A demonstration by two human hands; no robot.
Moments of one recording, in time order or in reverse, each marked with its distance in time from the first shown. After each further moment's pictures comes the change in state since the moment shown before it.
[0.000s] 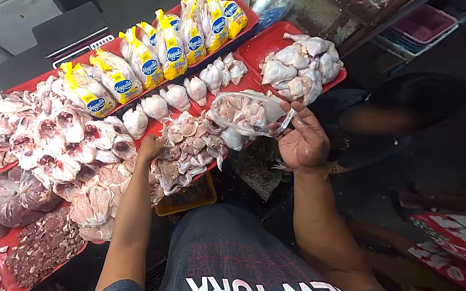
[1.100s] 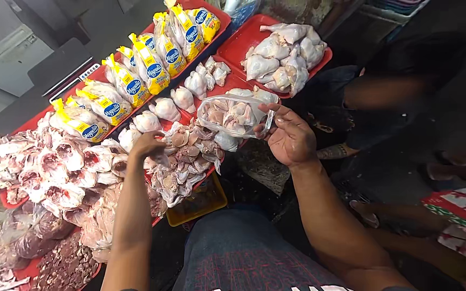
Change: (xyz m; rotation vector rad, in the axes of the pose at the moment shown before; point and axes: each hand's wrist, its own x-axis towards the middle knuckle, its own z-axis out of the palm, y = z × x) left_hand 0.005 0.094 -0.043 0.093 -0.259 0.166; right_hand -0.001 -0.002 -0.011 0.005 -0.024 0.055
